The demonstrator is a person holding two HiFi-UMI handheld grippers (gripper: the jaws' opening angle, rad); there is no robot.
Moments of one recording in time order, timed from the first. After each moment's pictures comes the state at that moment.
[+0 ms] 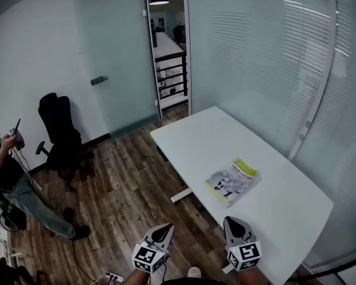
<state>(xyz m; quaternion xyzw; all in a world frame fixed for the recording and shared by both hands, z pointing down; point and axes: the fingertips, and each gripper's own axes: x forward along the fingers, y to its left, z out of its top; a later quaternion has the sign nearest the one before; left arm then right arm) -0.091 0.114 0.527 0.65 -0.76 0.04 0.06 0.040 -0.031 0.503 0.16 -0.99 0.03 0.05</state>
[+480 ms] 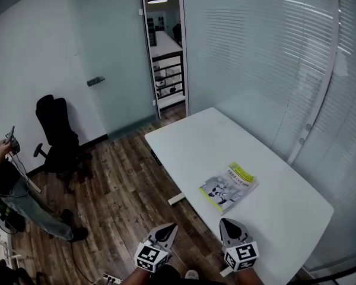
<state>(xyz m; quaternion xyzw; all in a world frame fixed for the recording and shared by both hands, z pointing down) -0.088 0.051 0.535 0.67 -0.74 0.05 0.07 0.025 -0.072 0.521 0.14 -0.99 0.05 0.06</state>
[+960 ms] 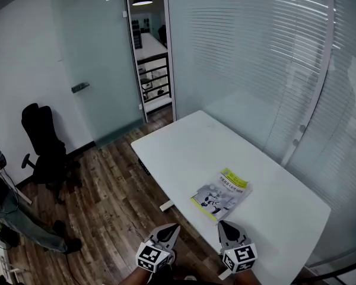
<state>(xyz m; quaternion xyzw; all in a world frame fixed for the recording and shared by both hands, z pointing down) -0.102 -0.007 0.533 0.71 -0.70 0.05 0.06 0.012 -0.107 0.524 0.18 -0.98 0.06 0.06</state>
